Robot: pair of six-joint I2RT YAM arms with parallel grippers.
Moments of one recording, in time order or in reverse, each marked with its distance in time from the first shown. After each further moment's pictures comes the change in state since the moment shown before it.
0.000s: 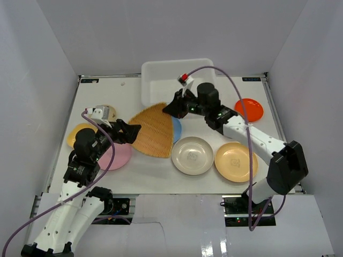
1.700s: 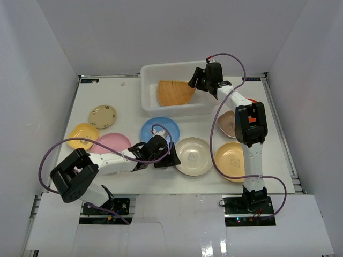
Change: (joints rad) left arm -0.596 0.855 -0.071 0.213 -0.193 -0.498; right arm -0.410 0.742 0.664 -0.179 0.315 0.160
